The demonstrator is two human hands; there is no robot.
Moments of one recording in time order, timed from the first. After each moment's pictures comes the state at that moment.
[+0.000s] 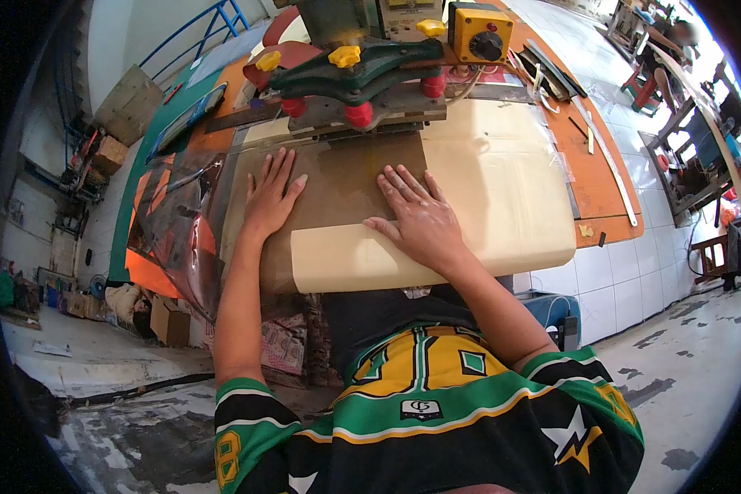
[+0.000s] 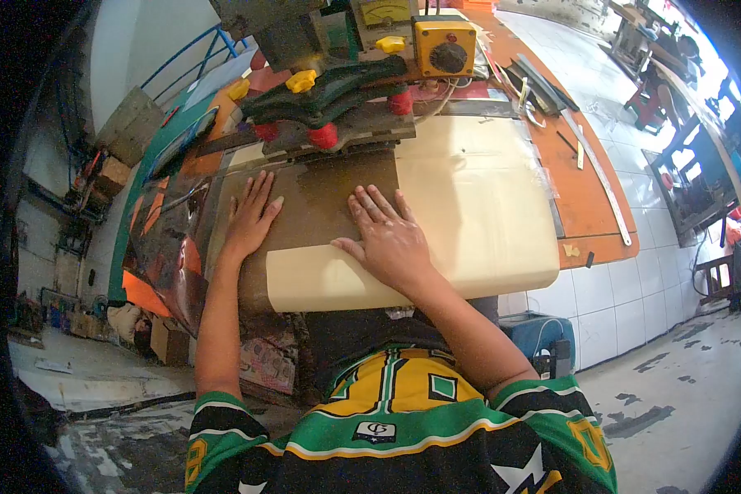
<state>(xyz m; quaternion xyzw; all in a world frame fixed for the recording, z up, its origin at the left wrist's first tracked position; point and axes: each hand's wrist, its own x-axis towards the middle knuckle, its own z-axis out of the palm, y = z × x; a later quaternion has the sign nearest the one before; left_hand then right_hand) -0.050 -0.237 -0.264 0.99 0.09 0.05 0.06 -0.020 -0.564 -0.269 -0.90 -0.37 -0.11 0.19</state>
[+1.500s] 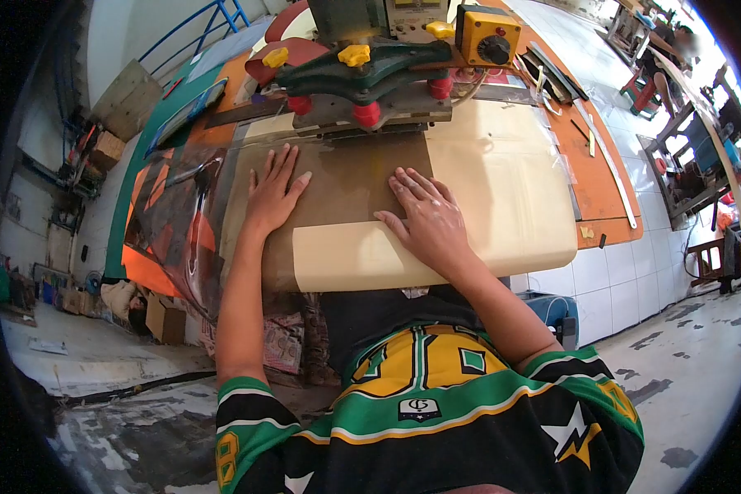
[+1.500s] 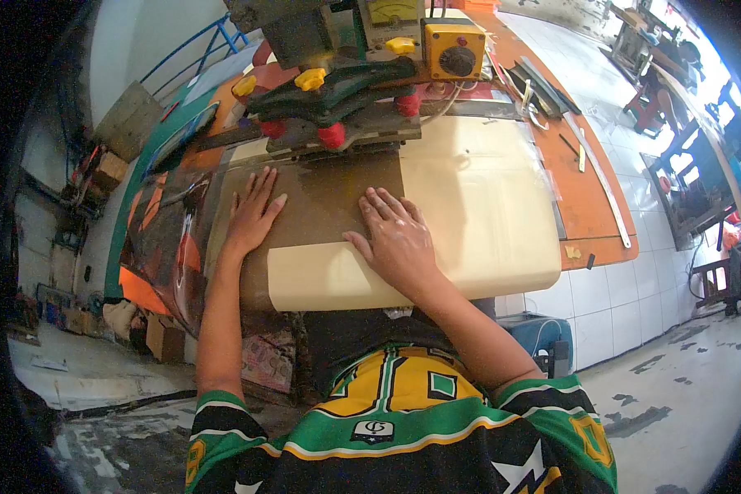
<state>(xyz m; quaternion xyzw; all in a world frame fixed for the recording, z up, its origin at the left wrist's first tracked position) -0.048 -0.237 -0.265 0.99 0.08 0.05 0.06 -0.025 -0.567 -0.267 -0.90 -0.35 -0.16 0.23</state>
